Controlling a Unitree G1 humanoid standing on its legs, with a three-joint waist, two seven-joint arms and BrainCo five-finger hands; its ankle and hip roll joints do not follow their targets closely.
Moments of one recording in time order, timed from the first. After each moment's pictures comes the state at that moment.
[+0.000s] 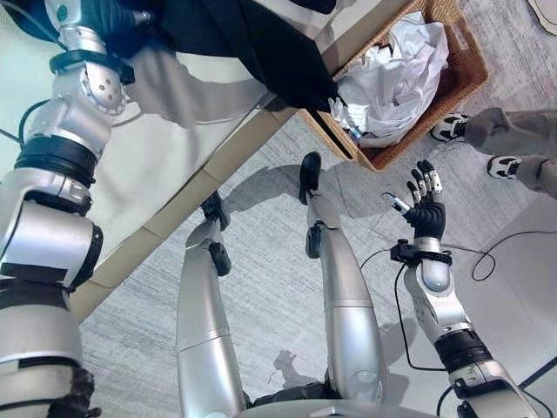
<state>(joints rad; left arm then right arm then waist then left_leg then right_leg) -1.36 0.84 -0.58 1.00 0.26 -0.19 0.56 -0.21 -0.37 0.15 0.32 0.39 -0.47 -0.31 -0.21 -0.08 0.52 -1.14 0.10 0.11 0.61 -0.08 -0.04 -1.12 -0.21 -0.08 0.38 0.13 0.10</state>
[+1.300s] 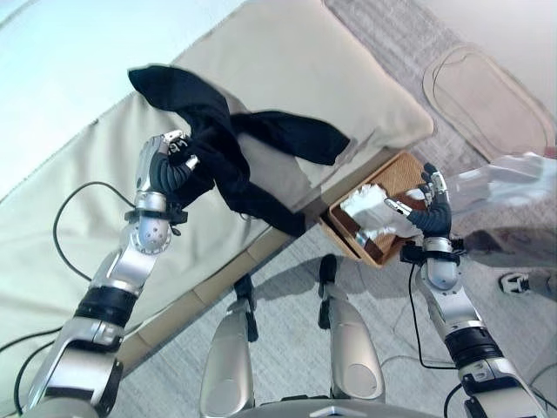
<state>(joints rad) -0.38 0.64 -0.16 0.27 0.24 -0.32 0.39 -0.22 -0.42 0.10 0.35 0.13 -0.37 -0.33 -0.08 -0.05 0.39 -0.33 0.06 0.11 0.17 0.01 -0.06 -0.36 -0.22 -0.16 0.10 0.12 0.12</state>
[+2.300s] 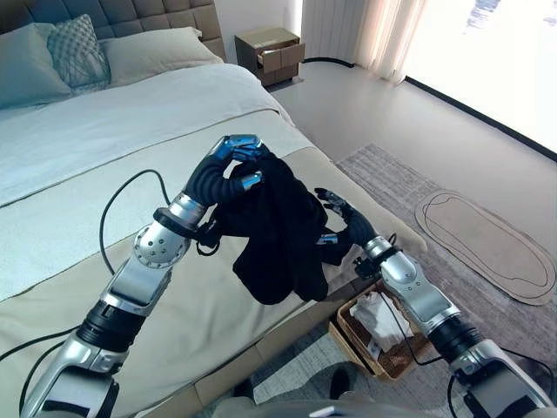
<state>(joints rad) -0.43 0.69 -0.31 -0.15 -0.23 -0.39 -0.08 -0.34 -0.43 0.48 0.28 0.23 -0.26 0.09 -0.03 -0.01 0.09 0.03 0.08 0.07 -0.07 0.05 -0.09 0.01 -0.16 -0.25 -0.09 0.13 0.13</state>
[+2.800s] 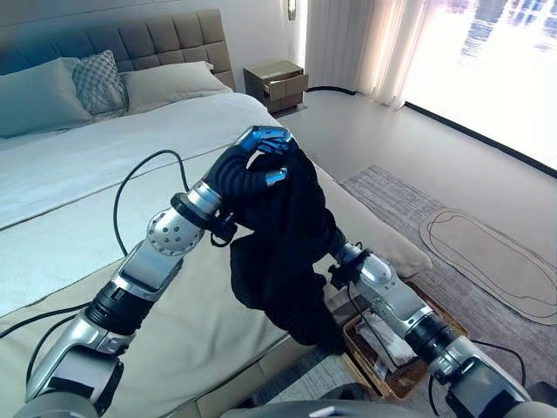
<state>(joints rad) -0.48 0.67 -0.37 -0.18 -0.23 -0.38 -0.09 -0.38 -0.35 0.58 0.27 0.47 -0.21 0.21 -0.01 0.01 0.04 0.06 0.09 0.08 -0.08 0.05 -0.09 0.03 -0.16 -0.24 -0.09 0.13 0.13</state>
